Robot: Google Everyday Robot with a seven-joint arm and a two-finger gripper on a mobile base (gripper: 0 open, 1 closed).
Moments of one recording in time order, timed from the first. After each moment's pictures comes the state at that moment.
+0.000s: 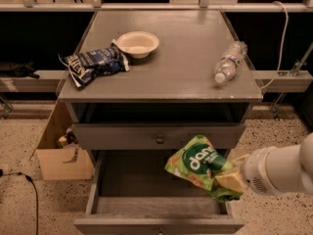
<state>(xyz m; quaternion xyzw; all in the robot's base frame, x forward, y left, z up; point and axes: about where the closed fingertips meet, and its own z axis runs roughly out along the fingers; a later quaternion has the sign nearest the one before) 0.394 -0.185 0.727 -0.36 0.89 0.12 0.26</state>
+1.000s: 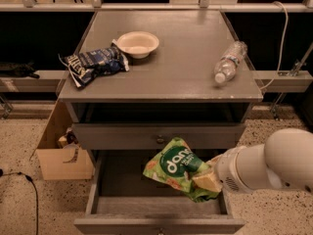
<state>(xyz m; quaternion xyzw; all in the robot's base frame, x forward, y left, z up) 0.398 -0.125 0.713 -0.40 0.87 0.14 0.26</state>
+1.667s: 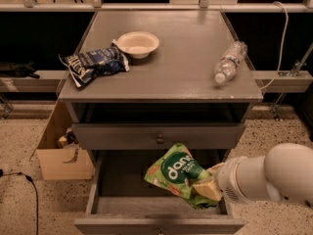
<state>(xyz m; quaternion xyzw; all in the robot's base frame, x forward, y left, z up) 0.388 -0.127 0.697 -0.39 0.87 0.14 0.26</state>
